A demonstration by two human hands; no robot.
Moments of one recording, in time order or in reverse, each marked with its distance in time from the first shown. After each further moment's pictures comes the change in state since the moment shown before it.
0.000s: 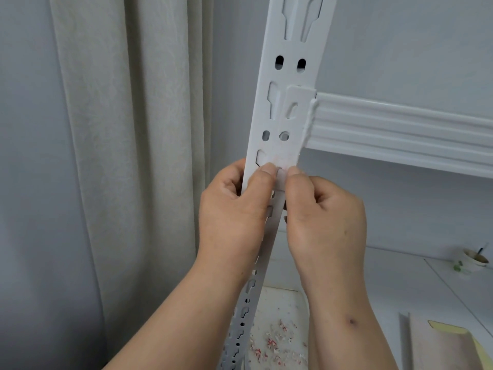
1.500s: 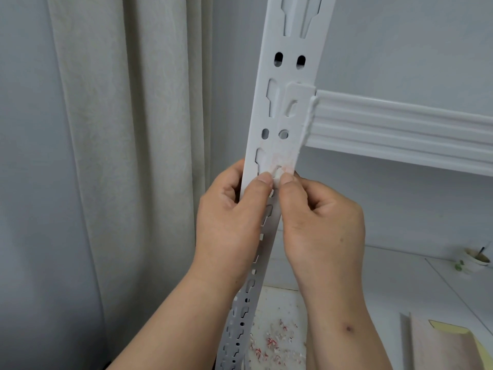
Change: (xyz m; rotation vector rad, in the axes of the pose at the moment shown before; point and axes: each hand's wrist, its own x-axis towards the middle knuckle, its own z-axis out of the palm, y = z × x) left_hand -0.001 -0.009 -0.006 -0.019 -0.069 0.091; right_hand -0.006 0.004 0.000 0.028 -0.026 0.007
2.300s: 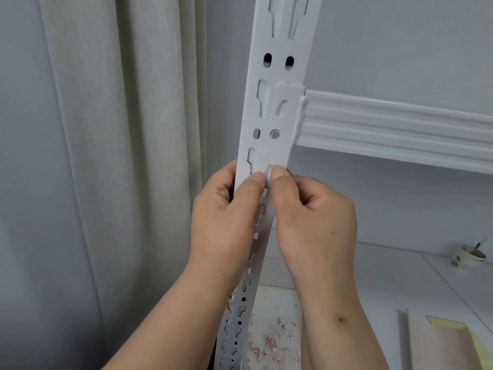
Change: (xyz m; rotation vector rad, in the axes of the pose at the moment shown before) left_hand -0.002 0.000 -0.001 0.003 0.001 -0.006; right_hand 0.002 -0.003 -0.001 0.037 -0.026 0.016
